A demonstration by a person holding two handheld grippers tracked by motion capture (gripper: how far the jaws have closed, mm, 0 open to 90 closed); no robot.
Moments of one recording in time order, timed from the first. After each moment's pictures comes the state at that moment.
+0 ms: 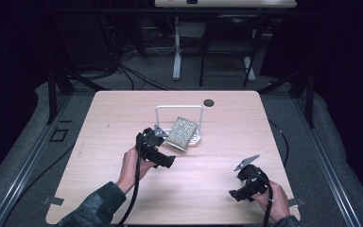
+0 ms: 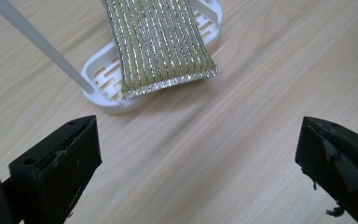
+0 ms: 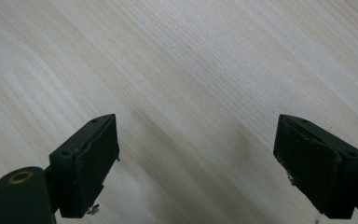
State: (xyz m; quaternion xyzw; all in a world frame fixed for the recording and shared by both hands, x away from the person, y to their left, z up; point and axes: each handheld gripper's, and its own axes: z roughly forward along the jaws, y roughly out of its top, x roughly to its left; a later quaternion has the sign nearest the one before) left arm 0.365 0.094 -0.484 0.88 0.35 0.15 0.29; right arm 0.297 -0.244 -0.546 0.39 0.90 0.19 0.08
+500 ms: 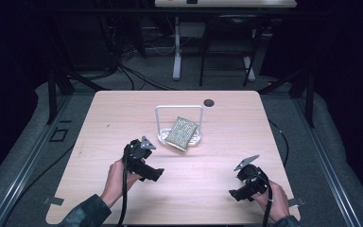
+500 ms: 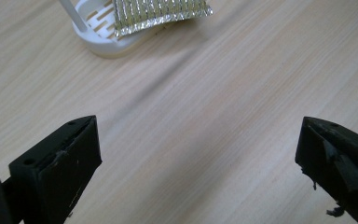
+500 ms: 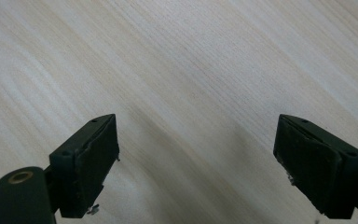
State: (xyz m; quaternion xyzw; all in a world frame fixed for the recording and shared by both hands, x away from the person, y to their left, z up) left arm 0.333 0.129 -0.494 0.88 0.36 0.13 0.28; right arm 0.296 -0.243 -0.545 0.39 0.89 0.19 0.09
